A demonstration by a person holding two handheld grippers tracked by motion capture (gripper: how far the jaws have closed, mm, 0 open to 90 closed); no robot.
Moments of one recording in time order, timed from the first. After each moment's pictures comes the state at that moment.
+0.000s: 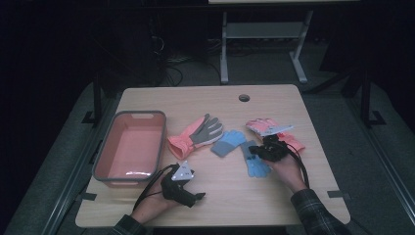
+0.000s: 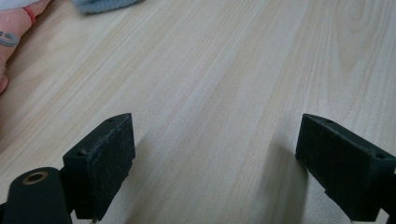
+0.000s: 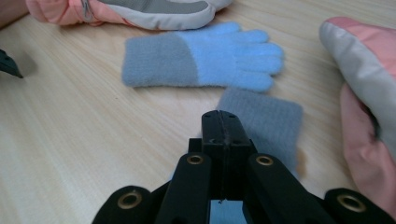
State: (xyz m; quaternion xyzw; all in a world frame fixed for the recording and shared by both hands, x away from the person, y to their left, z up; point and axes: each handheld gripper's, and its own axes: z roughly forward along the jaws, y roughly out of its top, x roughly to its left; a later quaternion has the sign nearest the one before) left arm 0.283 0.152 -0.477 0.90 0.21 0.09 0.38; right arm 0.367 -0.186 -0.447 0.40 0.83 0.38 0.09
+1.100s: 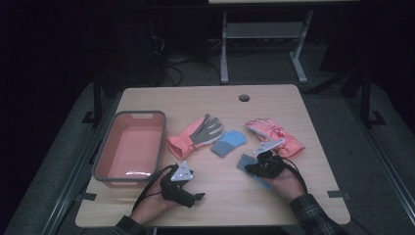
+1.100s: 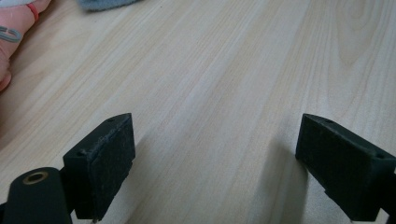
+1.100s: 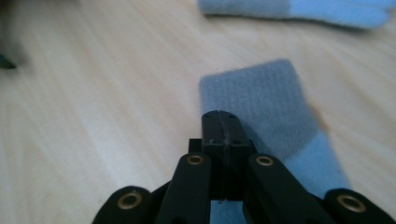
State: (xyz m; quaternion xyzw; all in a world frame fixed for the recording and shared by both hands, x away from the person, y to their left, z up) left arm 0.281 0.154 -0.477 0.90 0.22 0.09 0.38; right arm 0.328 -0.170 -0.460 0.35 0.87 0.34 0.04
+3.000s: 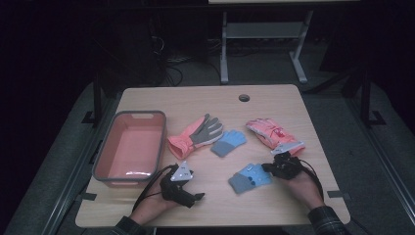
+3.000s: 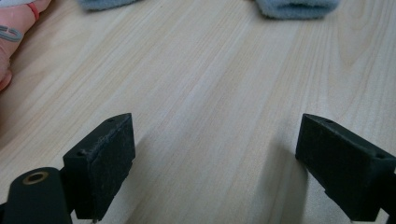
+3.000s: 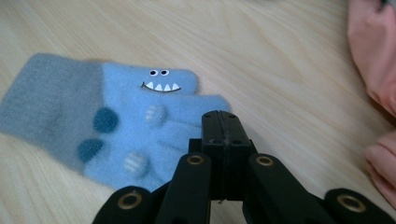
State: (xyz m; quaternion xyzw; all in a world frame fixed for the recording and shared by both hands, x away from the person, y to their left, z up) left arm 0.281 0.154 -0.477 0.90 0.22 0.09 0.38; right arm 0.321 -0.214 -0.461 0.39 0.86 0.33 0.08
